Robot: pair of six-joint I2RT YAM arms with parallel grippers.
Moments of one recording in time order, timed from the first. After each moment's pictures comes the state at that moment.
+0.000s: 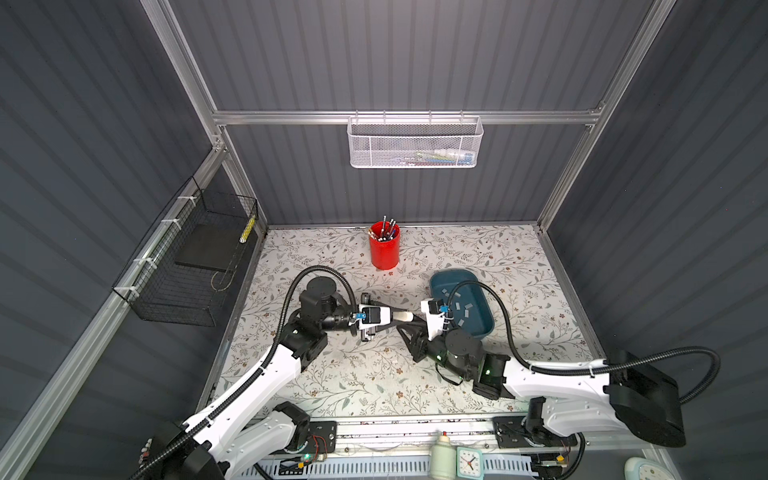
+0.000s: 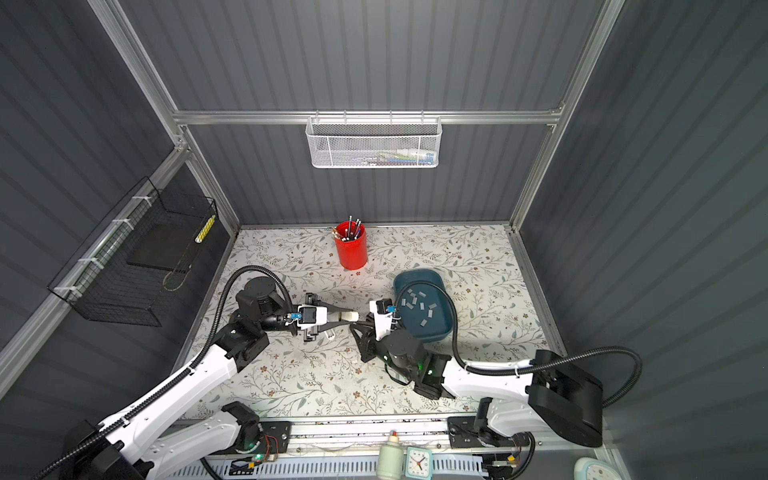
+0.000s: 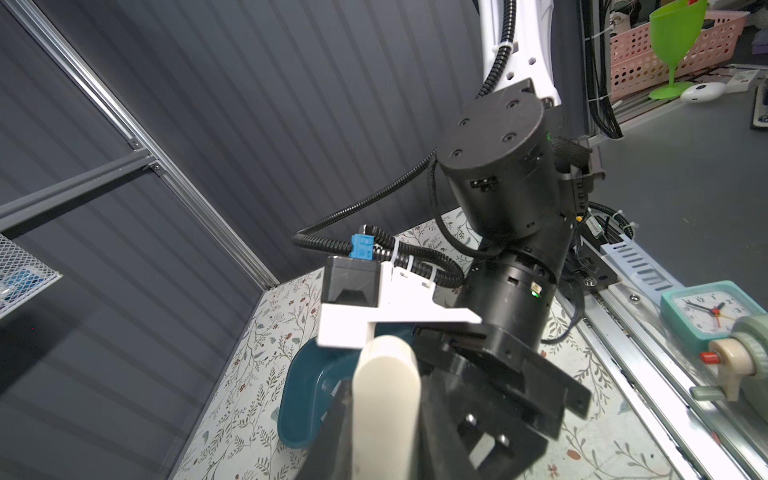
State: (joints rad) left arm -0.57 1.00 0.72 0.10 0.97 0.64; right arm 1.13 1.24 0.46 0.59 0.28 0.59
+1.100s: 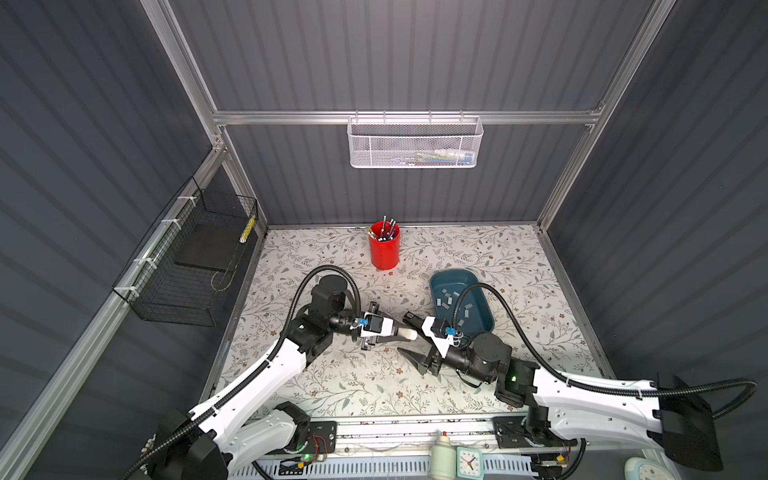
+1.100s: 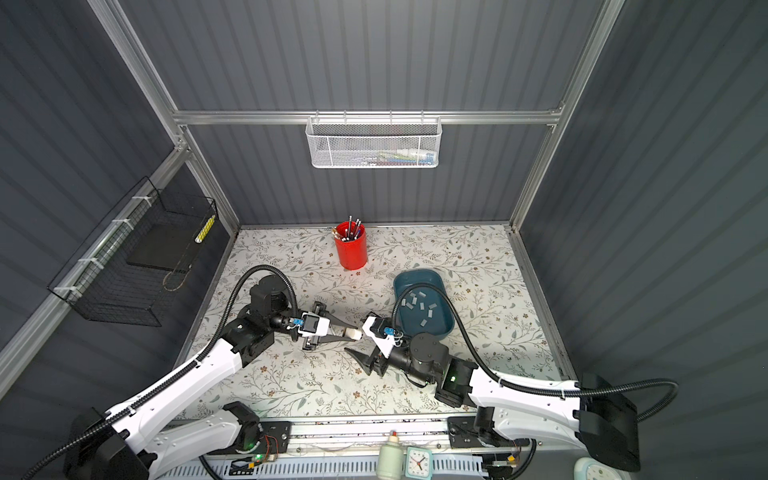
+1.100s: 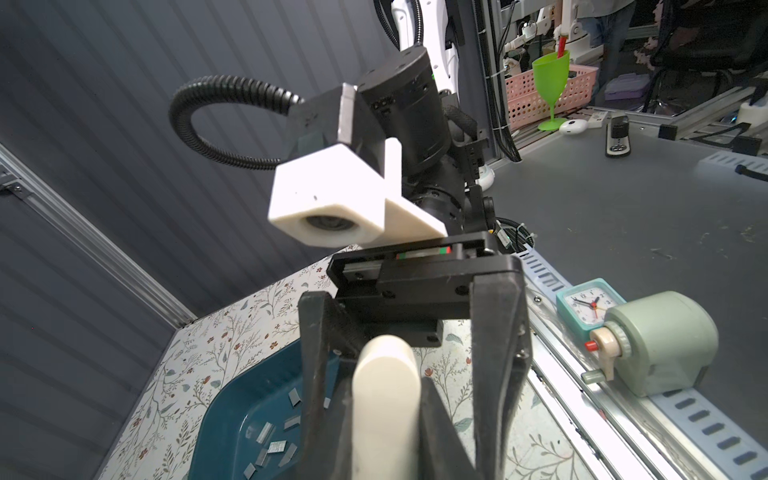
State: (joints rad) left arm -0.61 1.06 0.77 -0.06 1.16 0.74; right arm 1.13 1.02 0.44 0.50 0.02 -0.03
